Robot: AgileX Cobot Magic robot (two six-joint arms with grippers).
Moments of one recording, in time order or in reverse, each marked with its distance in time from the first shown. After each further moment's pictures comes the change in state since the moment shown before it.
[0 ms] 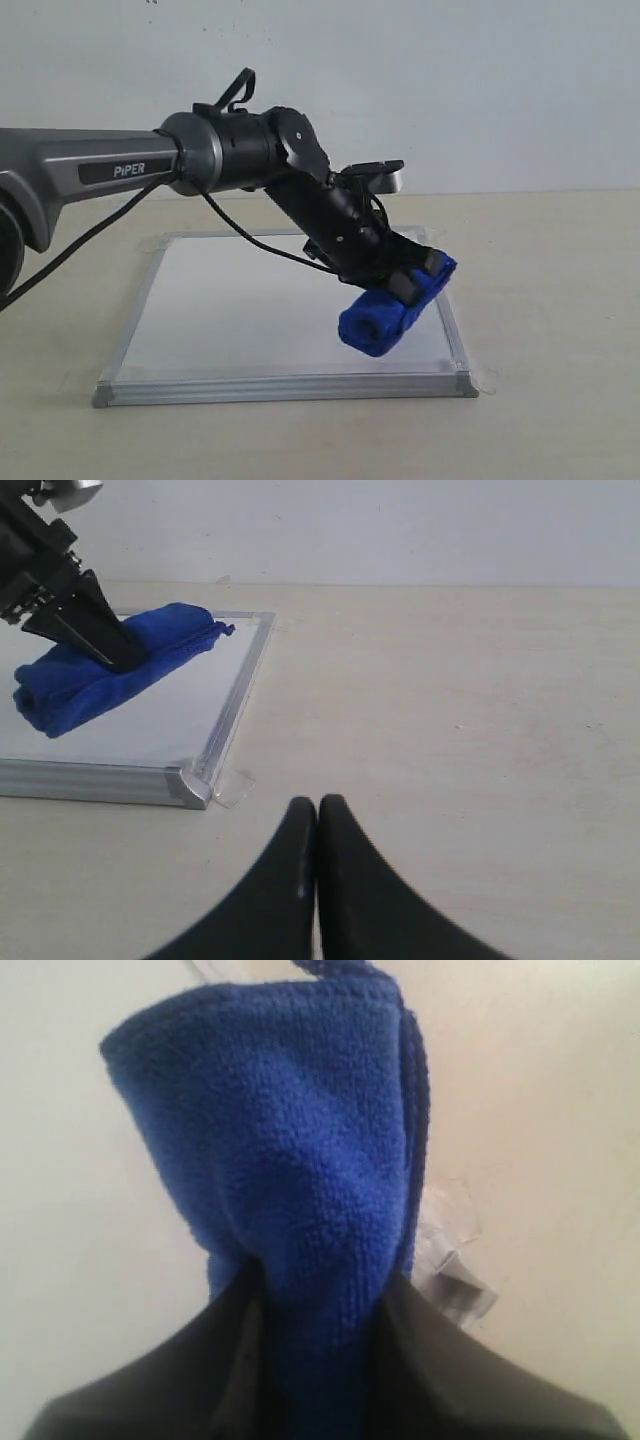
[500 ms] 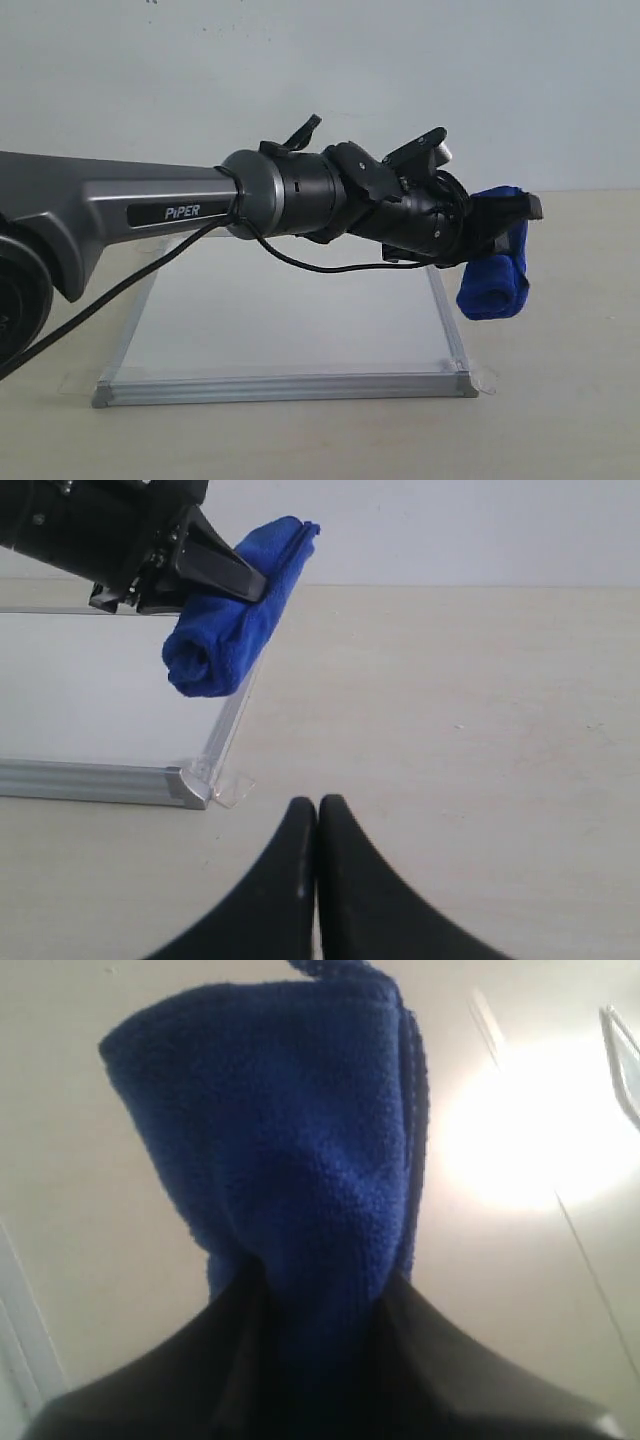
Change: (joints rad) left arm -0.156 -0.003 0.053 -0.427 -0.509 -0.032; right arm 0.000 0.000 0.000 0.000 0.000 0.000
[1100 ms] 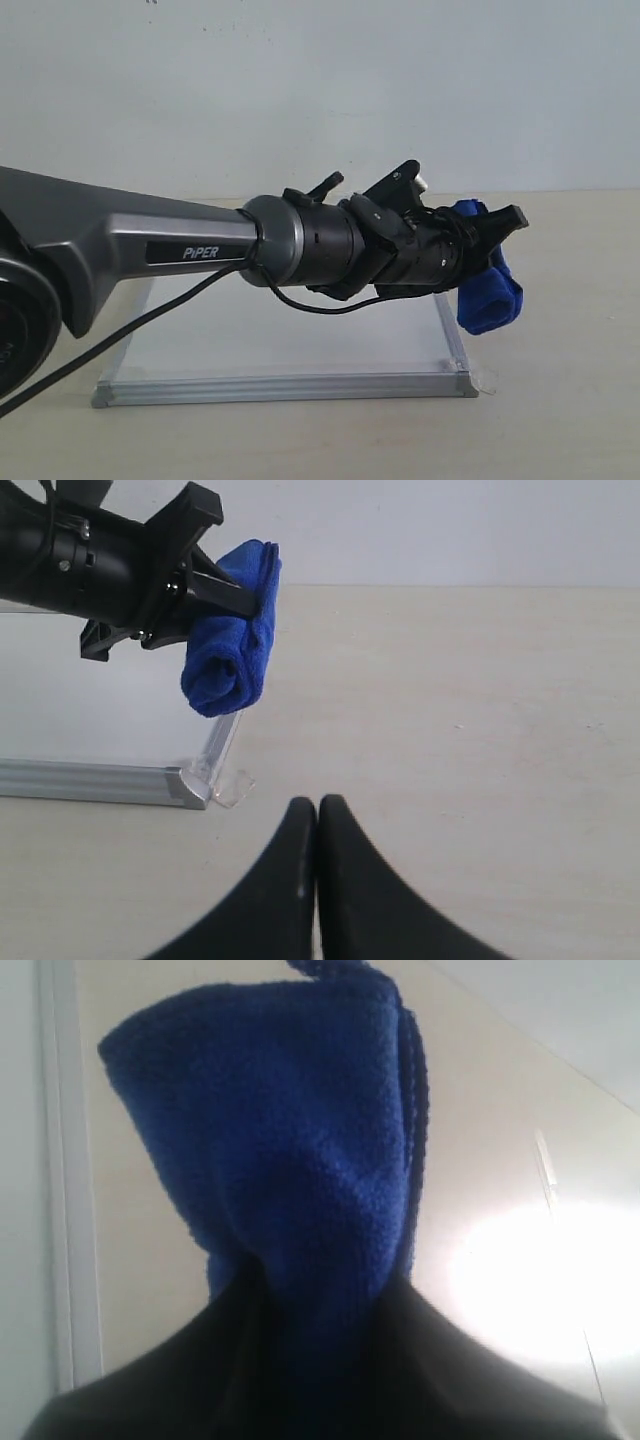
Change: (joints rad) left arm -0.059 0.000 0.130 -0.205 -0.321 -0.050; right arm 0.000 0.000 0.000 0.000 0.000 0.000
